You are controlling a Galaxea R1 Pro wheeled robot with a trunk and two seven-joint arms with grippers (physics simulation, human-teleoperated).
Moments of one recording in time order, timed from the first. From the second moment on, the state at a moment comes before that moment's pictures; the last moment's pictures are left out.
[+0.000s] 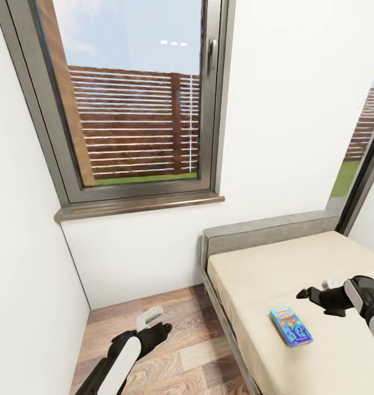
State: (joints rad) left arm -0.30 -0.07 -0.30 -1.10 0.87 0.51 0.47; right arm -0.85 -0.43 -0.31 -0.42 -0.04 0.93 0.34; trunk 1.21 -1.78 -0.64
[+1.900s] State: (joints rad) left arm -0.30 -0.06 -0.30 -1.08 0.87 0.50 0.46; right arm -0.85 -0.49 -0.30 -0.43 -0.03 0.86 0.61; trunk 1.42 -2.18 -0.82
